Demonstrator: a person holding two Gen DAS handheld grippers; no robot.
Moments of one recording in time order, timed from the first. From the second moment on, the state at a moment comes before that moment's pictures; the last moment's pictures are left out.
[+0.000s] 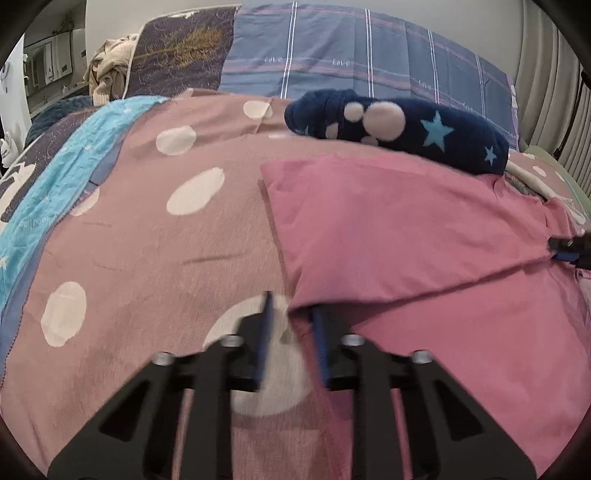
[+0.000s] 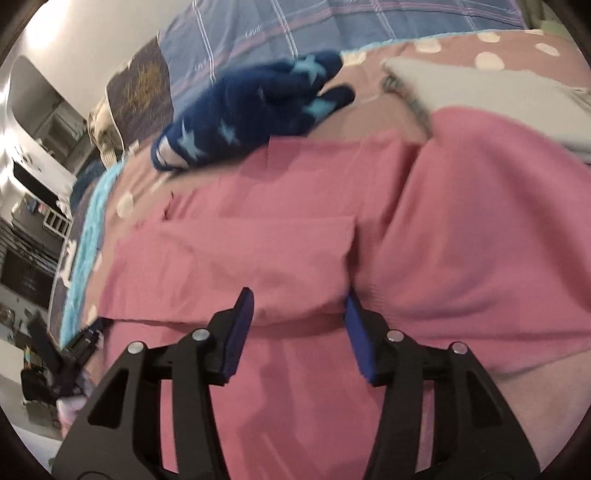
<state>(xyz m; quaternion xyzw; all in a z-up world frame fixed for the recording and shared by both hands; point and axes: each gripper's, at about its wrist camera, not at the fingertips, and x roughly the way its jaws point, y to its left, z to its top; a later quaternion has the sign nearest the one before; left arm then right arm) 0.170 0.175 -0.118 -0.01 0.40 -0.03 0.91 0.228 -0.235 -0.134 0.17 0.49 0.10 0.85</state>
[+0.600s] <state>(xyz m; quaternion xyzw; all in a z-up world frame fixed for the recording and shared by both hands) 0.134 0.206 -0.074 -0.07 0.36 -0.08 0.93 0.196 -0.251 -0.112 0.14 0.50 0.01 0.85</state>
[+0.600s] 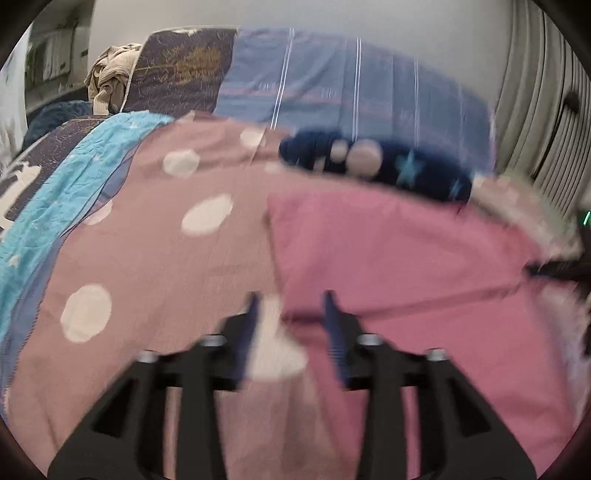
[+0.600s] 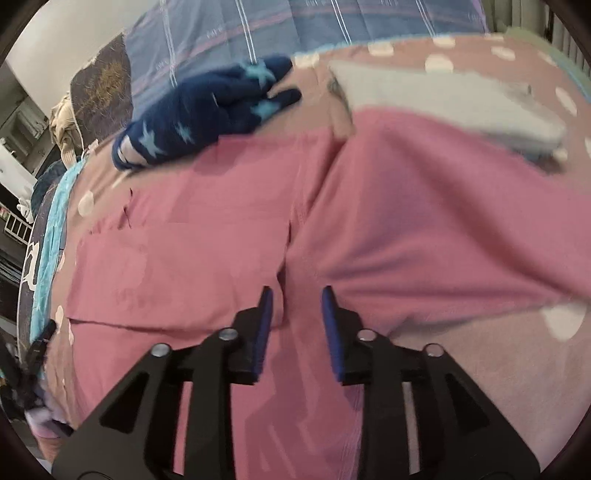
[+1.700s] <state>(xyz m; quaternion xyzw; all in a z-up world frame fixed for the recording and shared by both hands) 0.281 0.211 -0.107 -0.08 0.41 0.00 0.91 0.191 -0.208 -0.153 0.07 0.43 0.10 0.90</state>
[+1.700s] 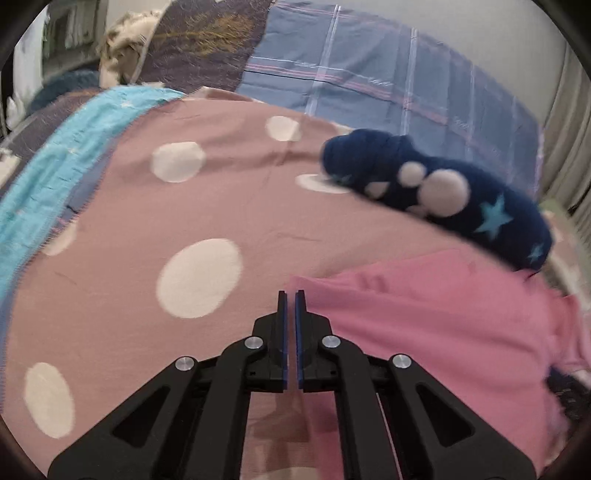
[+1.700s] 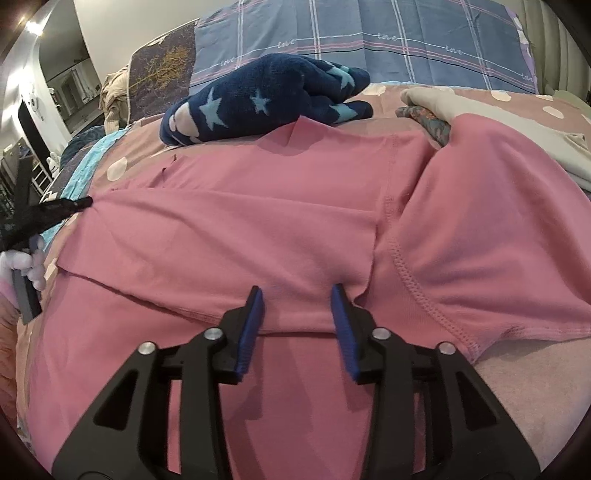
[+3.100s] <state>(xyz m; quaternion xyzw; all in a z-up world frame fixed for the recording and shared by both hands) 0.202 0.107 -0.126 0.07 0.41 -0.10 0.90 0.065 -0.523 -0.084 0.45 0.19 -0.19 0.85</state>
